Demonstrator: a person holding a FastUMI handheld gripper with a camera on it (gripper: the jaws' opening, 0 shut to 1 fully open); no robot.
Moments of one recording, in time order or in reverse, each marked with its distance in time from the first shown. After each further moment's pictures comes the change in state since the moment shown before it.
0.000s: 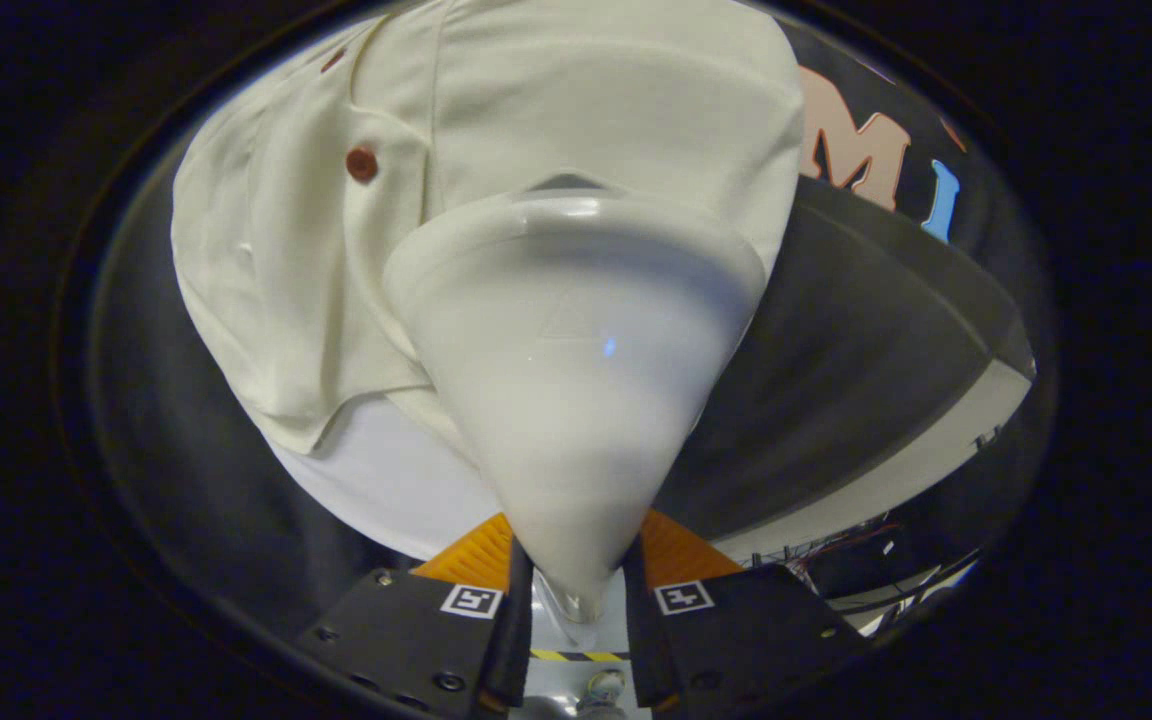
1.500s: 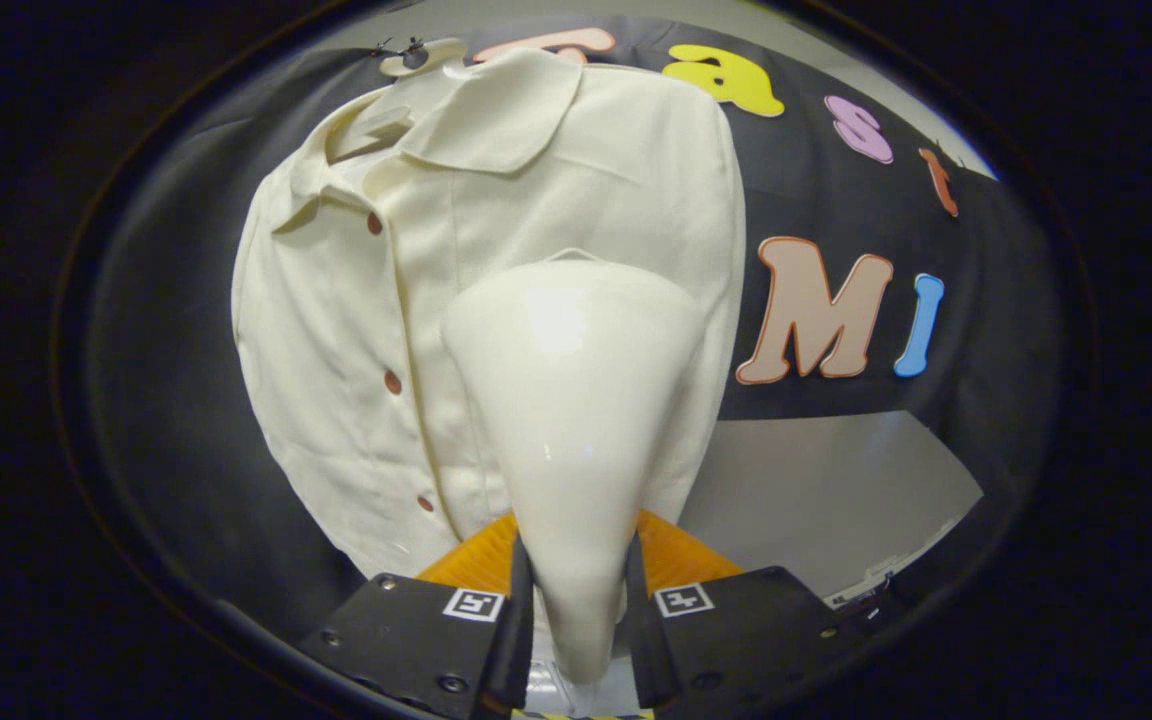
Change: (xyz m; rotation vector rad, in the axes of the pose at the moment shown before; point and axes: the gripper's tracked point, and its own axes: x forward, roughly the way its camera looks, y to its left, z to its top) arm -0.182 -0.004 0.169 -0.012 -0.405 0.064
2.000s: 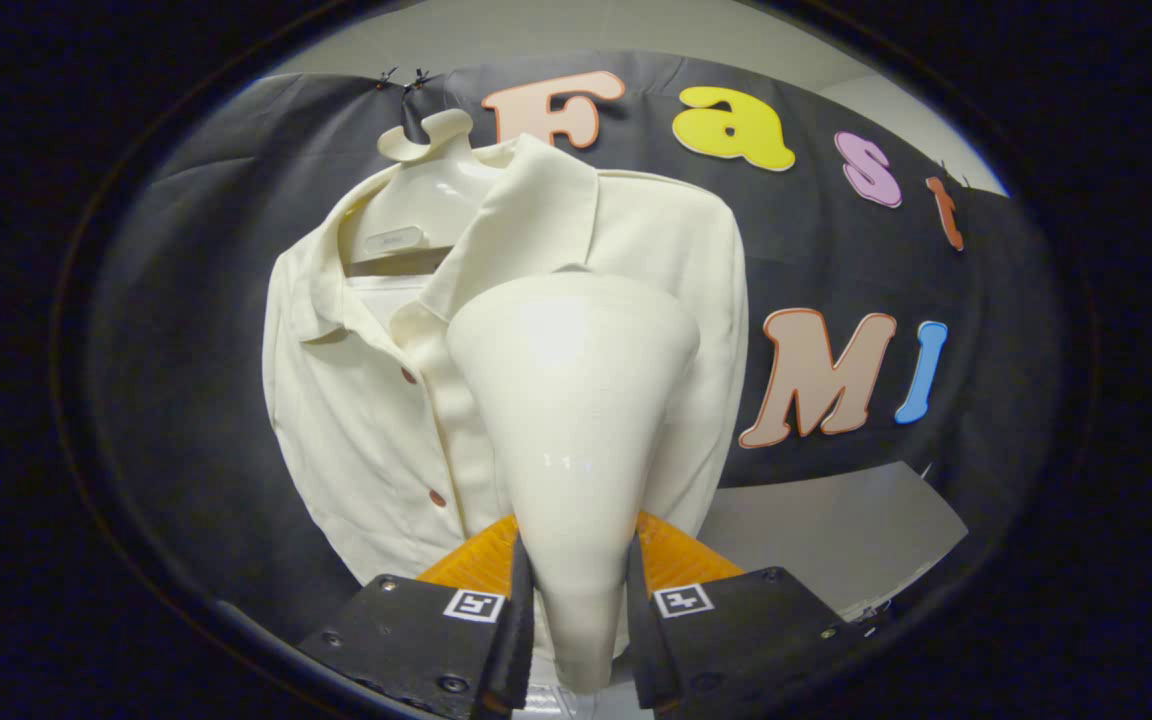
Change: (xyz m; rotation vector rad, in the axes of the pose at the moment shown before) arm -0.041 0.013 0.079 -0.004 -0.130 0.038
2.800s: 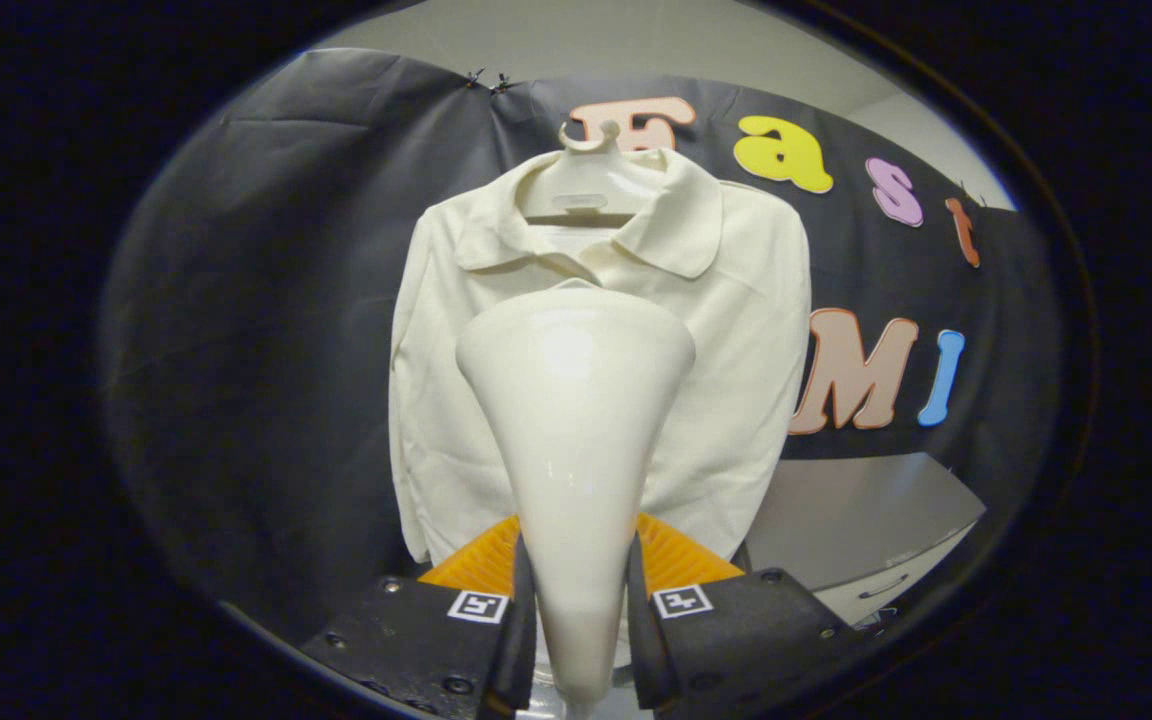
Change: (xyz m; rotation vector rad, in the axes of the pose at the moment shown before) arm -0.054 0.065 -0.053 -0.084 -0.089 0.062
